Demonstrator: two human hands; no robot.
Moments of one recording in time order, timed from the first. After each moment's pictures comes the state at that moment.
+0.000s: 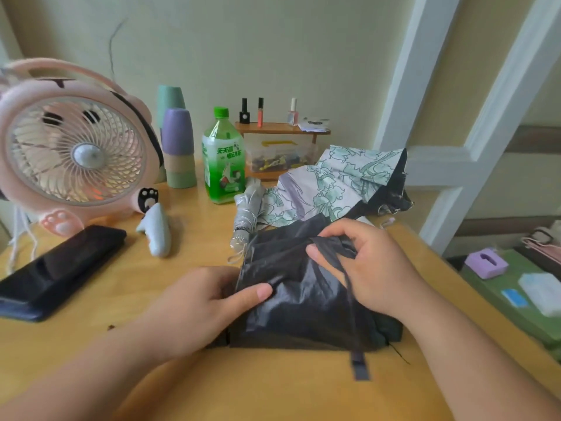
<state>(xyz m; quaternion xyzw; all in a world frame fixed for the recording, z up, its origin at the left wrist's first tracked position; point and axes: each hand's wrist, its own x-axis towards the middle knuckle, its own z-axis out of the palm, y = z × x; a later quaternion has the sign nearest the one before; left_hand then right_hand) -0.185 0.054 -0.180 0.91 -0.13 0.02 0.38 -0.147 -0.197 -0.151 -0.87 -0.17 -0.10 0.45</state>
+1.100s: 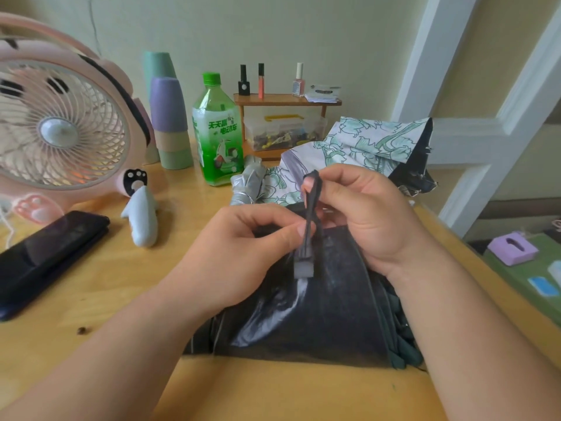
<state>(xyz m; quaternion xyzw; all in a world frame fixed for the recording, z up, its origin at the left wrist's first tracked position) -0.145 -0.007 -0.155 0.75 -0.17 0.05 0.64 -0.089 -0.180 -0.144 -0.64 -0.21 0.03 0.74</state>
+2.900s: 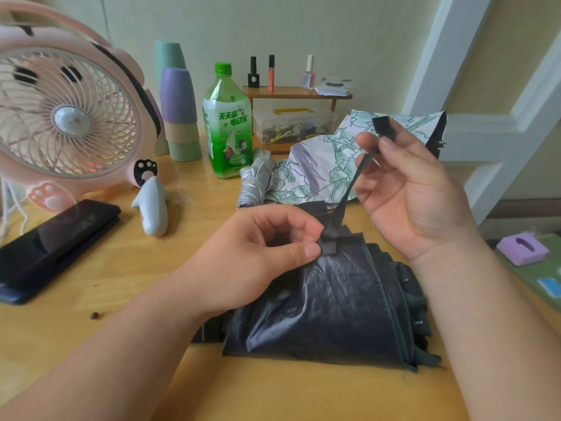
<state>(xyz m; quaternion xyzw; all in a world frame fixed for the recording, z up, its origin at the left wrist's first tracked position) -0.146 0.001 -0.169 0.70 -0.21 -0.04 0.69 -0.086 -0.196 -0.131 -0.45 -0.15 0.00 0.88</state>
